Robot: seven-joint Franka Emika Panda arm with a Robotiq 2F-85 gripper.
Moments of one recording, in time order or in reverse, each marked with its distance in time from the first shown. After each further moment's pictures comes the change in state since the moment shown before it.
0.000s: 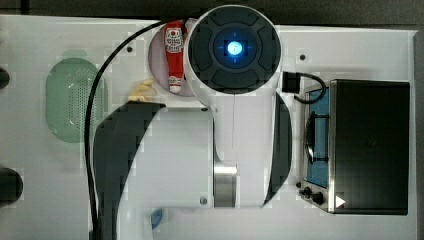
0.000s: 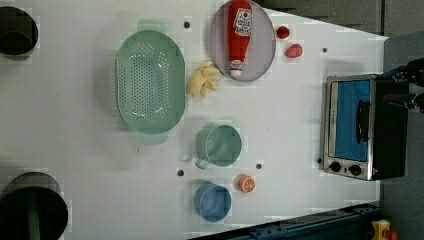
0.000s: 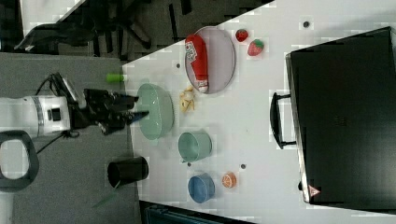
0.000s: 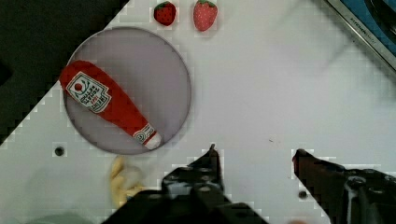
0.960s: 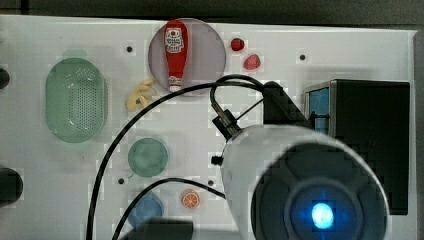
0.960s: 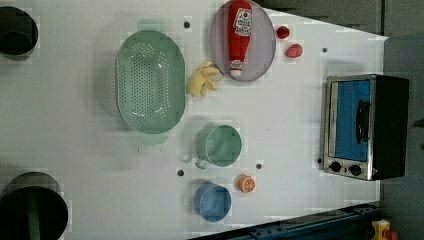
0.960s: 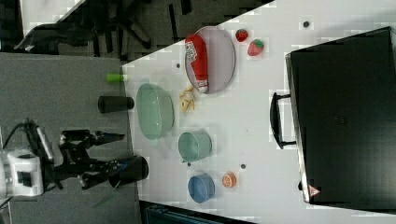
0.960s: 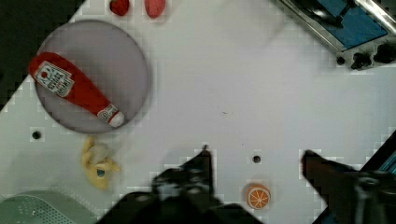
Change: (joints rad) arm -0.029 -0.269 -0.038 -0.120 0.004 -0.136 0.000
